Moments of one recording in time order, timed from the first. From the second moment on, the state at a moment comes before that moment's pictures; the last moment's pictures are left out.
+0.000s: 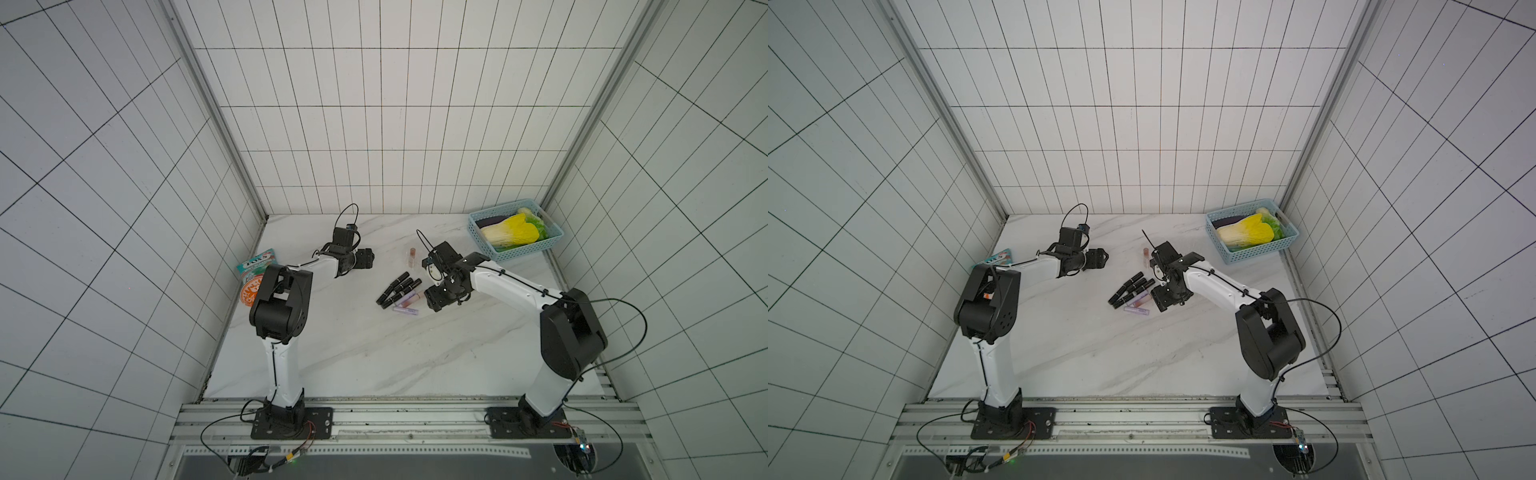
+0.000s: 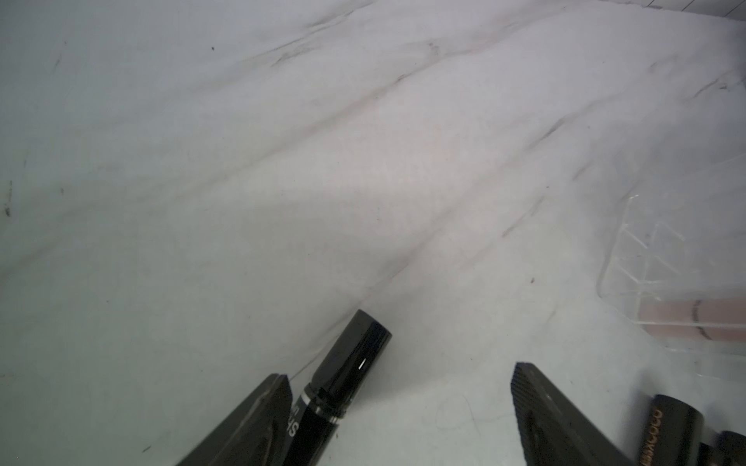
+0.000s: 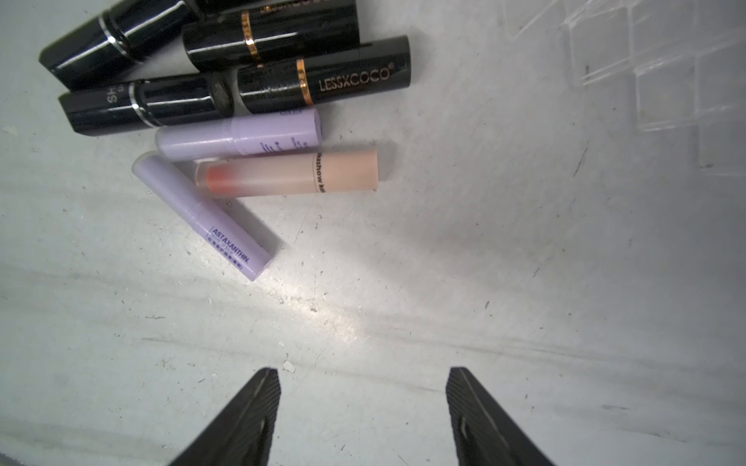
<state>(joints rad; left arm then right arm) -0.25 2.04 1.30 -0.08 0.12 -0.22 0.70 1.74 1.30 -0.85 -0.03 0.03</state>
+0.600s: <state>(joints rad) -0.26 2.09 1.35 -0.14 0.18 -0.22 0.72 1.73 1.30 -0.86 0.00 0.02</state>
